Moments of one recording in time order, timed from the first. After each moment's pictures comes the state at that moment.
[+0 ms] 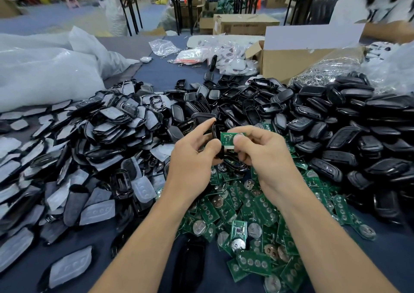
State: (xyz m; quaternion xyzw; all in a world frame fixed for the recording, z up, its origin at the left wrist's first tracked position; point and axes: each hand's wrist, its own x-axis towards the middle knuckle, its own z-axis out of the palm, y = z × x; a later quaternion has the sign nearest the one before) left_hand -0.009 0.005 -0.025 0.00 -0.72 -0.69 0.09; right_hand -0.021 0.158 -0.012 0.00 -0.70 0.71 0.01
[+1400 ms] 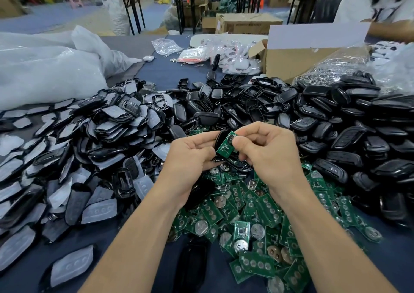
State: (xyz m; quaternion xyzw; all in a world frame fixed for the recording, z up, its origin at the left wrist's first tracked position) left_hand -0.011 -0.006 -0.017 0.01 -0.67 -0.74 -0.03; right_hand -0.018 0.159 -0.006 0.04 -0.74 0.66 0.07
